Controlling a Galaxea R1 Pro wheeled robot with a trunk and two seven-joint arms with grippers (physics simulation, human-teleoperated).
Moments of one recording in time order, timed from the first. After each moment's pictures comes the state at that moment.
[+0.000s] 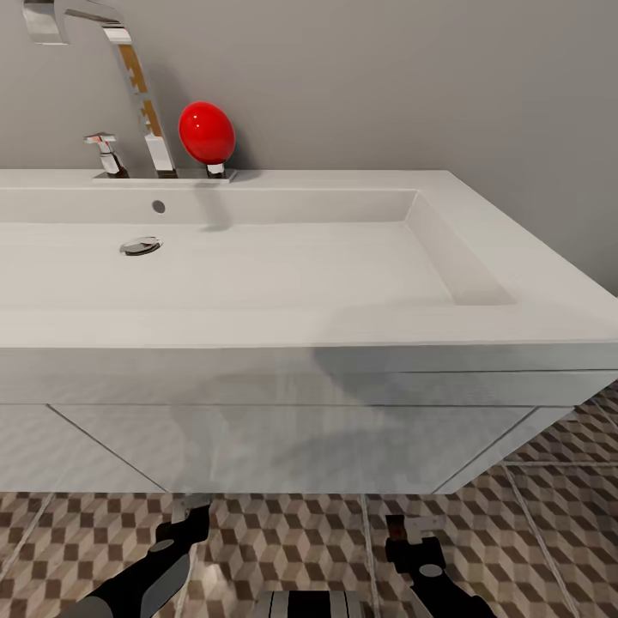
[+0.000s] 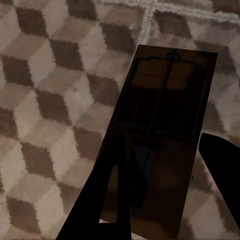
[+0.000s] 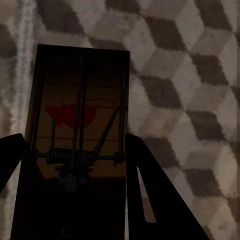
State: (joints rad) left arm -0.54 0.16 -0.76 -0.45 0.91 -0.08 0.35; right arm -0.51 0.03 0.16 -0.26 0.01 -0.06 -0.23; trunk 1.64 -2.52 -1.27
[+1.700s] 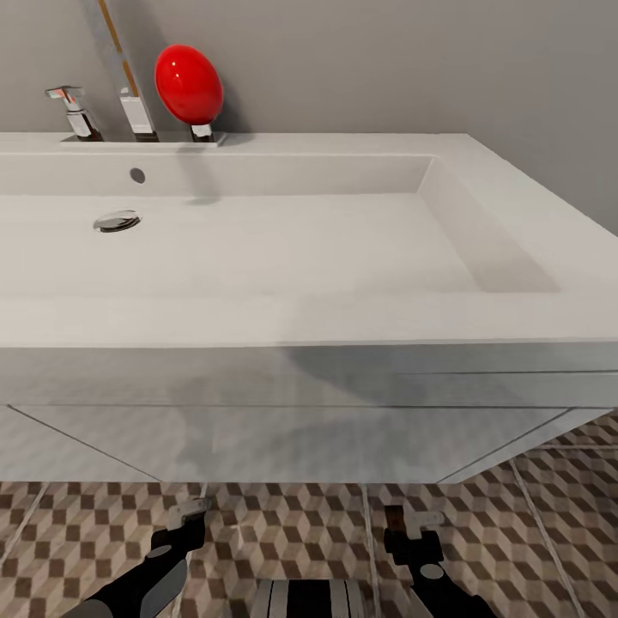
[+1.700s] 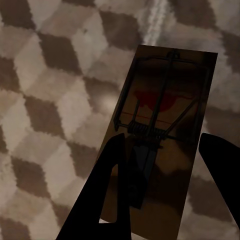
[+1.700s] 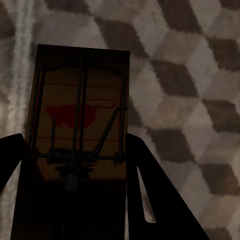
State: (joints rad) left arm -0.54 0.15 -0.76 -0.40 0.92 -0.08 0.35; right arm -0.51 0.03 0.16 -0.26 0.01 -0.14 -0.23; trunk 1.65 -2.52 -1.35
